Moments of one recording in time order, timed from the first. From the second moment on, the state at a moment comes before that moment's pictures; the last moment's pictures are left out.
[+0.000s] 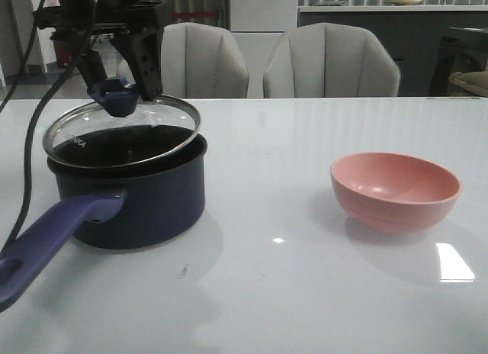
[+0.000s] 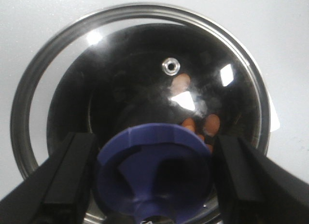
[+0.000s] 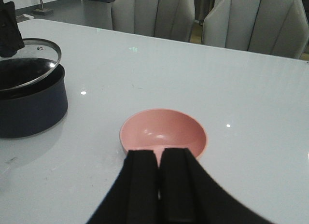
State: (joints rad) left arm -0.37 1.97 -1.85 -0.09 1.25 0.09; right arm 0.29 0.25 -0.16 0.33 0.14 -0.32
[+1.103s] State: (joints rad) left arm -0.37 2.00 -1.82 -0.13 1.23 0.09; right arm 0.29 0.25 -0.16 0.33 0.14 -0.32
